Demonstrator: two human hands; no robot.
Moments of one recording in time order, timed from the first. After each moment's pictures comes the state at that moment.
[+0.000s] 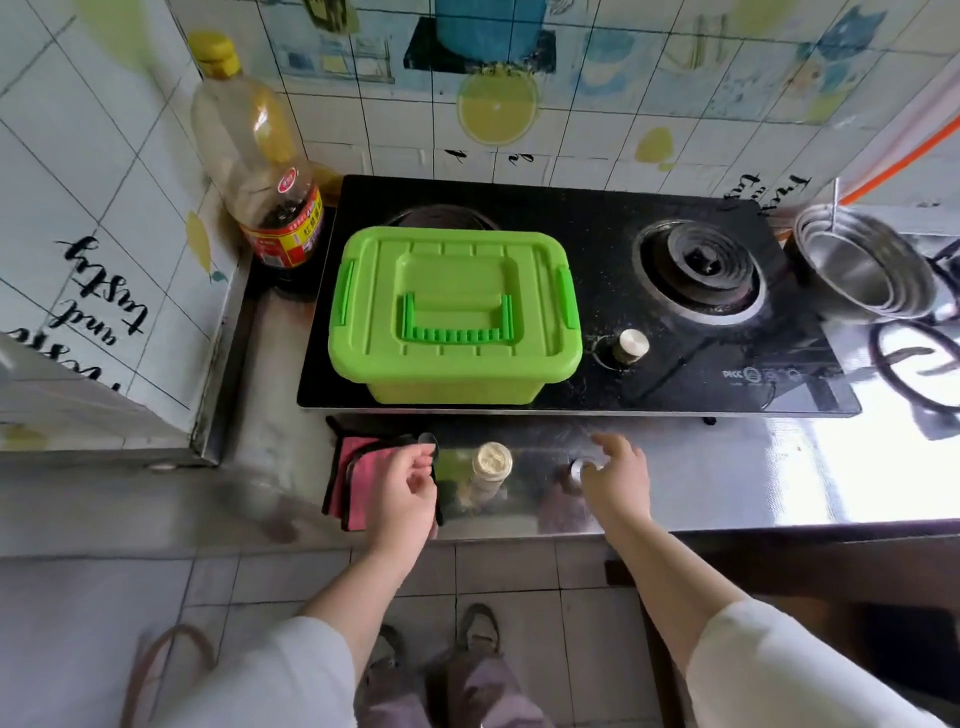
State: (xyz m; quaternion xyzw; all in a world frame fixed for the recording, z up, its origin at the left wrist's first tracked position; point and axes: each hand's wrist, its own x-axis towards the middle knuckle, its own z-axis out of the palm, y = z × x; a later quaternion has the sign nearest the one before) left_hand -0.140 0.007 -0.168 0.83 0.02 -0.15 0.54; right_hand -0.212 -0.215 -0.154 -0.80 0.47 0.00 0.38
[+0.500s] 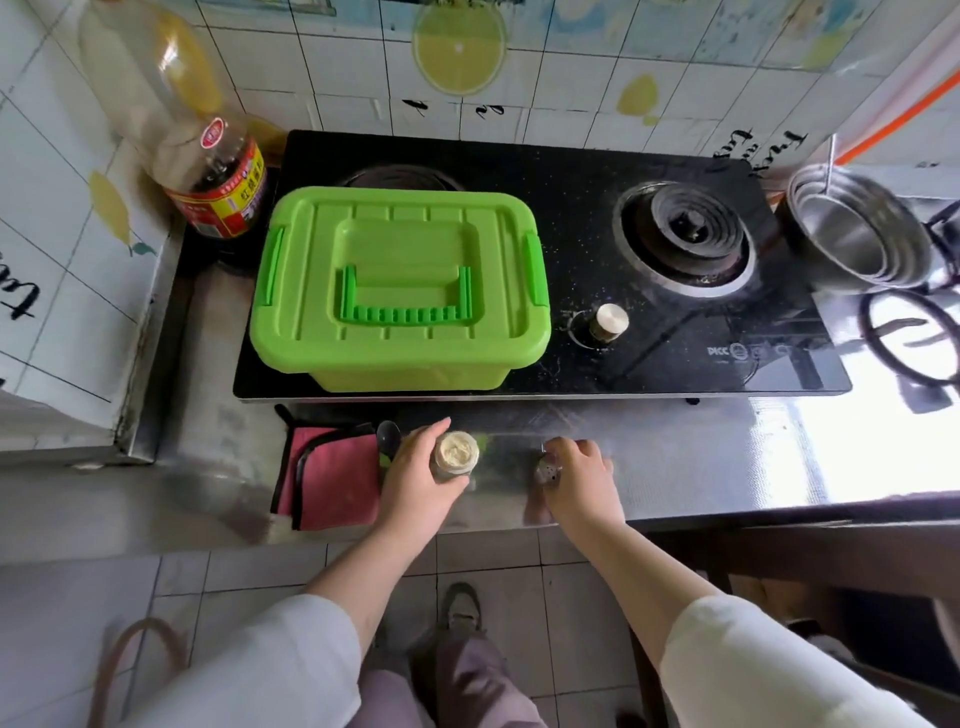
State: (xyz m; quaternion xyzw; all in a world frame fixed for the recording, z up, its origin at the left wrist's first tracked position) left_hand -0.141 -0.045 -0.195 0.86 -0.10 -0.20 0.46; right_hand -0.222 -0.226 -0.185 -0.88 0.35 0.15 0.27
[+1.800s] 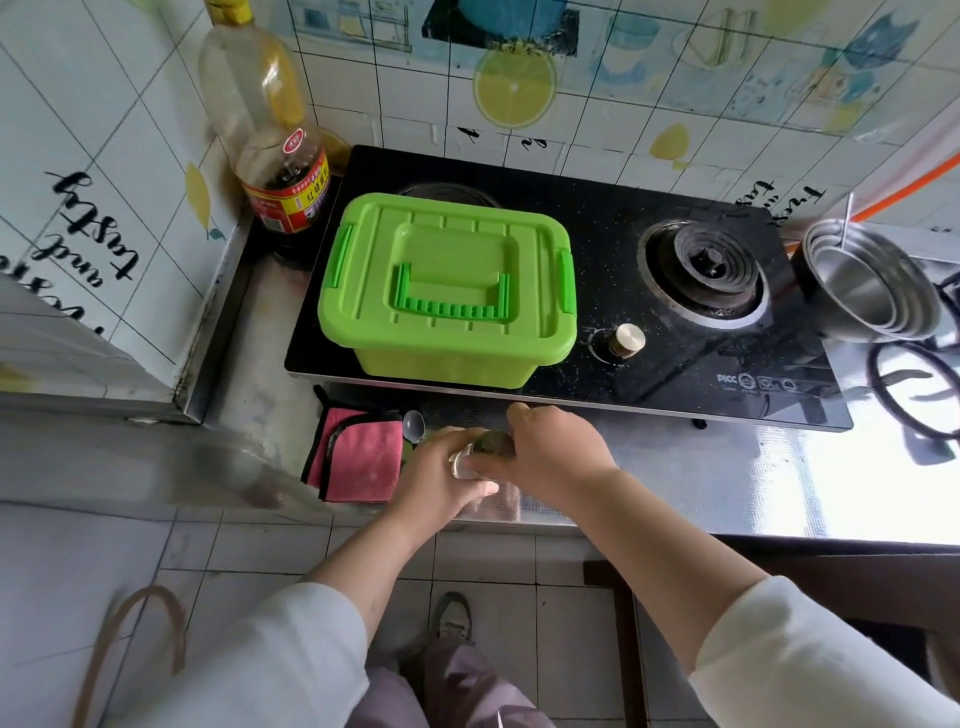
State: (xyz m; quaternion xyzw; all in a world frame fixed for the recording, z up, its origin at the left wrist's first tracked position) left_hand -0.154 -0.031 -0.148 0.81 -0.15 -0.22 0.52; right_hand -0.179 -0.181 -0.080 -0.98 0.09 0.17 0.11
